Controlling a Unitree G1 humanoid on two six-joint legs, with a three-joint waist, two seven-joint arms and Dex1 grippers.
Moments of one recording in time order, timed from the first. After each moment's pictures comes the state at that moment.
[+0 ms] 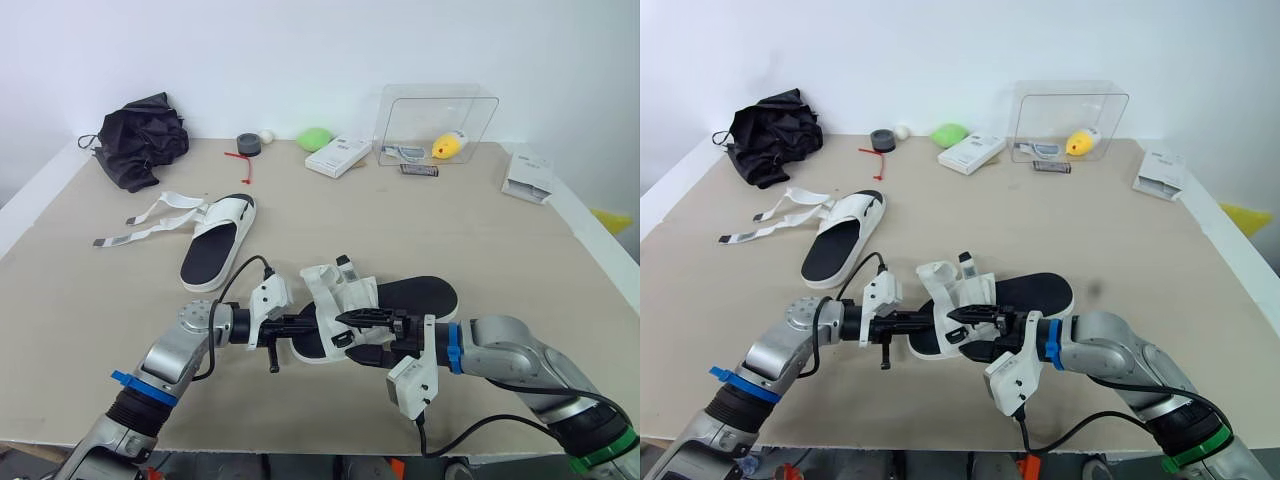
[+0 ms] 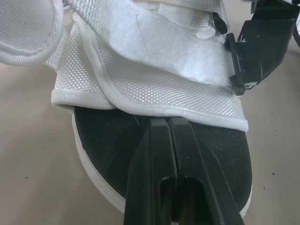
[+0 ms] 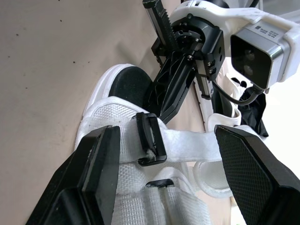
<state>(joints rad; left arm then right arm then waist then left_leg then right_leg) -0.34 0.44 -0.31 0.01 -0.29 0.33 -1.06 -0.22 -0.81 0.28 -0.22 -0.34 -0.70 0.74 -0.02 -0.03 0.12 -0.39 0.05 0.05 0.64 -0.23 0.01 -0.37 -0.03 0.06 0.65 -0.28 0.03</state>
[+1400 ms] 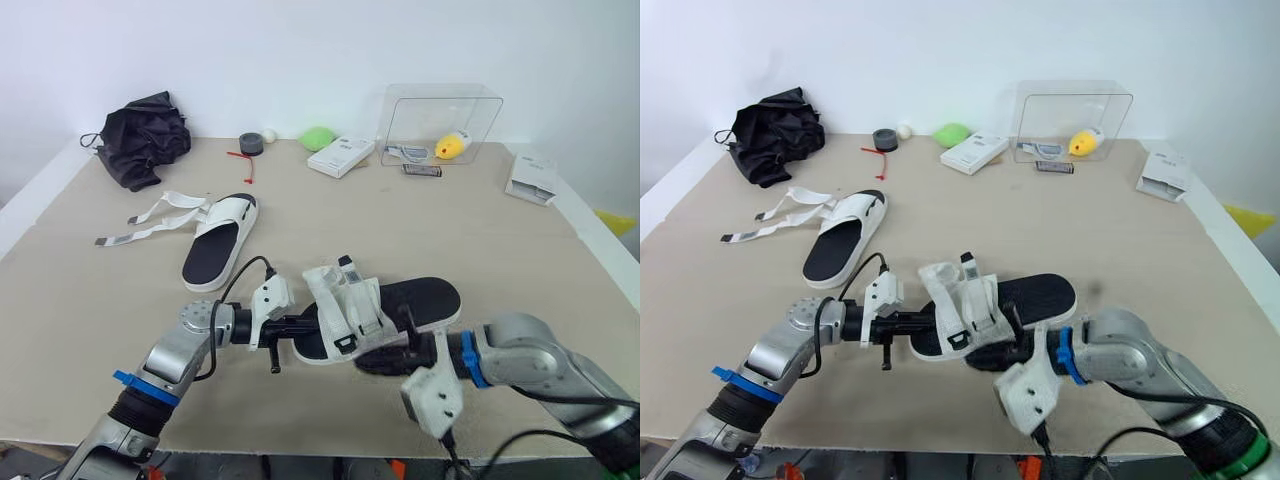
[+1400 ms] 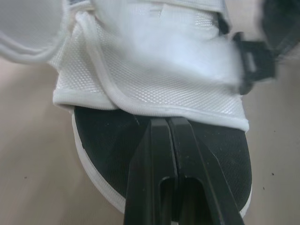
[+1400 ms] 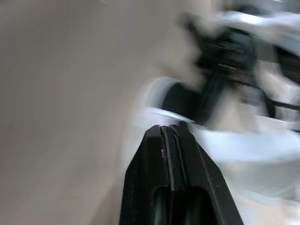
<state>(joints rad) -0.34 0.43 -0.31 0.02 -0.29 0.32 -1.07 -0.14 -0.99 0.31 -0.44 -0.07 -0.42 1.02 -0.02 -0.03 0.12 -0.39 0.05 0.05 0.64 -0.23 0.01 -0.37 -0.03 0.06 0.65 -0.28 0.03</state>
